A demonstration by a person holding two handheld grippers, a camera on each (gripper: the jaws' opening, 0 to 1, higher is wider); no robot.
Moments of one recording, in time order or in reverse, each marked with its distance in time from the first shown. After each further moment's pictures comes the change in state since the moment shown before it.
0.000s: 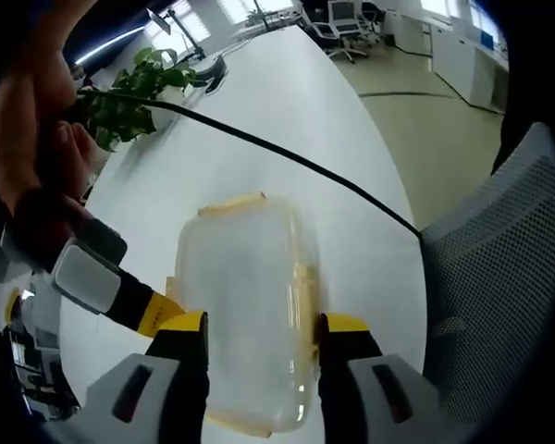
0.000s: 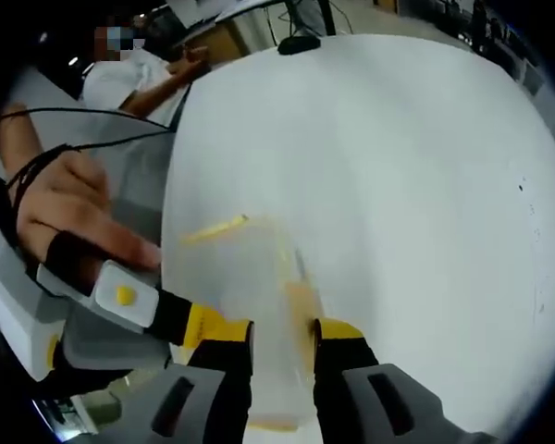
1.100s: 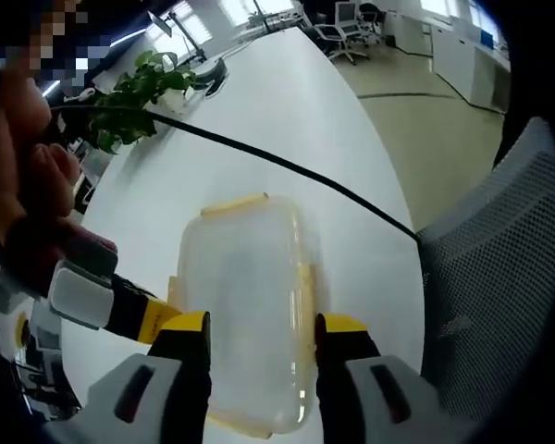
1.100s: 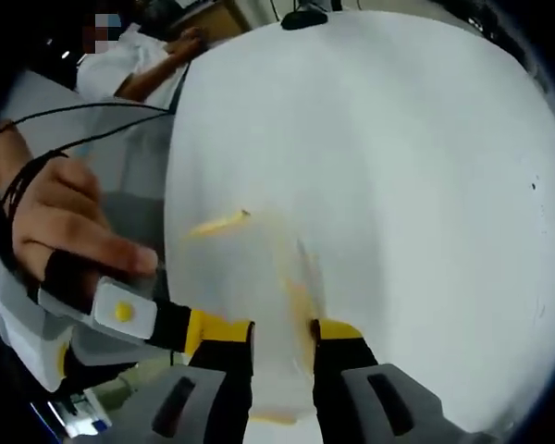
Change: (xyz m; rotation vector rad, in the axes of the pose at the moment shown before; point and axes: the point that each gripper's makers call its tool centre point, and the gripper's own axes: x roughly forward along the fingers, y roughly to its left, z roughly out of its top) left arm -0.005 -0.008 0.002 0.005 -0.013 0.025; right arm 0.002 0.006 -0.004 -0.002 0.108 0.023
